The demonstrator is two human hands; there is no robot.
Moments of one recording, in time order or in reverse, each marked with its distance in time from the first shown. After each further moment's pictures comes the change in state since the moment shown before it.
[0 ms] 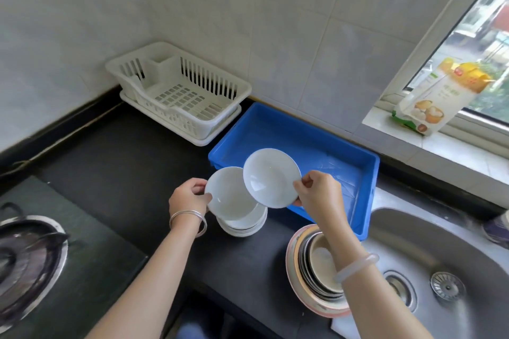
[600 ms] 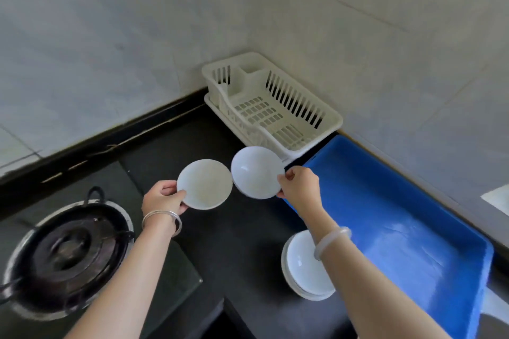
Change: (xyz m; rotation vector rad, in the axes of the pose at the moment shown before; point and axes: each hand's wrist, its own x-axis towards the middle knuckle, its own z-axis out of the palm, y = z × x) left_hand 0.108 -0.043 -0.143 -0.483 0.391 -0.254; right_hand 0.067 -0.133 0.169 0.007 -0.313 -0.134
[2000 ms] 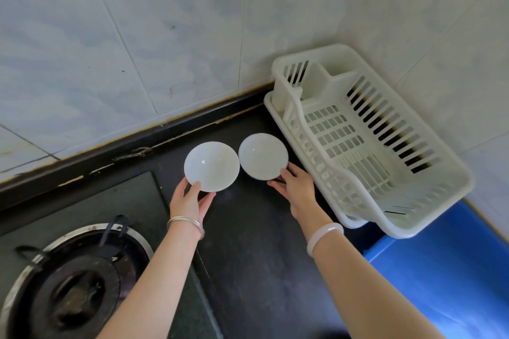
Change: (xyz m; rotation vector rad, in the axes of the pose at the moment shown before) left_hand 0.176 -0.006 0.016 -0.570 0.059 -0.316; right_hand 0.161 -0.063 0.199 0.631 -0.262 0.341
